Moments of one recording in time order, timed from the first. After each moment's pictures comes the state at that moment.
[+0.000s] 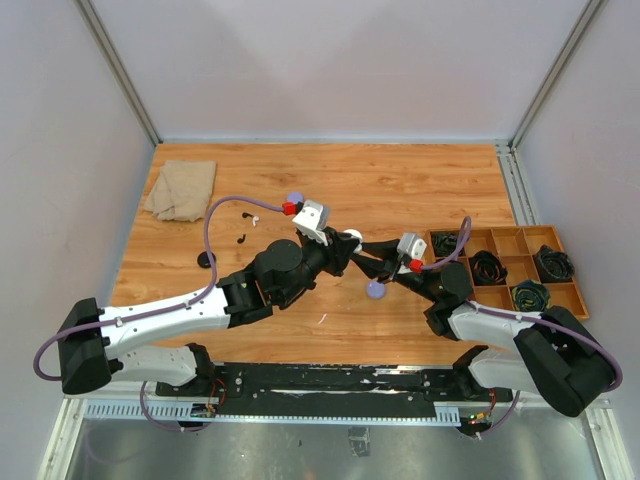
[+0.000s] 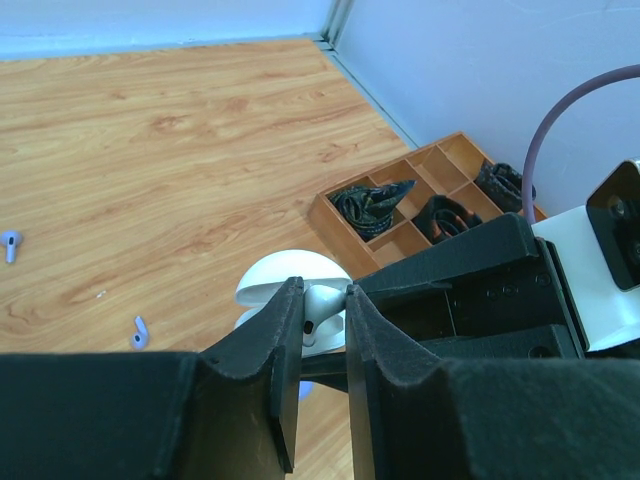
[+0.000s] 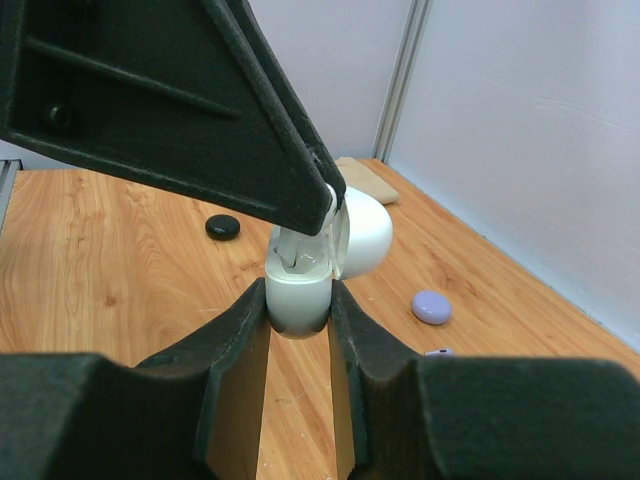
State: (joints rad) left arm -1.13 1.17 0.84 0.28 -0.45 -0.37; right arm 0.62 1.21 0.25 1.33 -0.52 -0.01
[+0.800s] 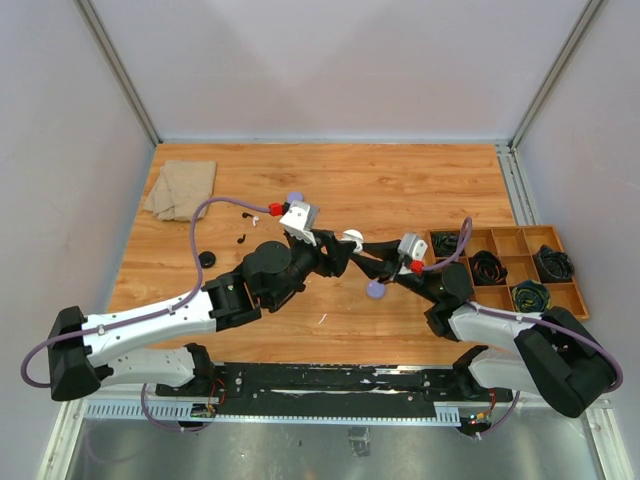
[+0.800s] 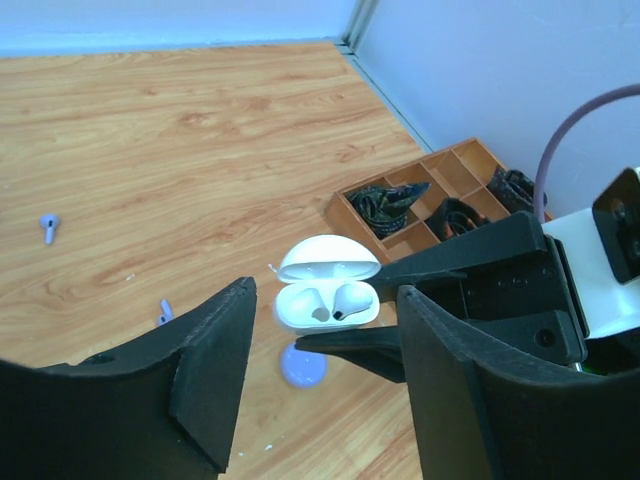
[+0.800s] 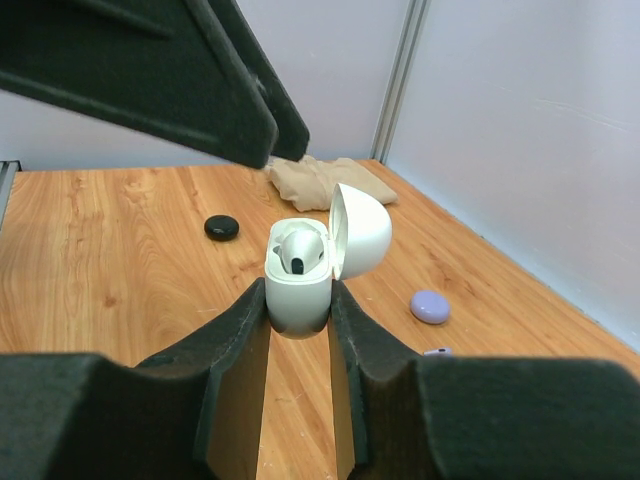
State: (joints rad) left arm -1.14 1.10 0.84 0.20 -0.49 -0.39; right arm 0.62 1.21 0.25 1.33 -0.51 -0.01
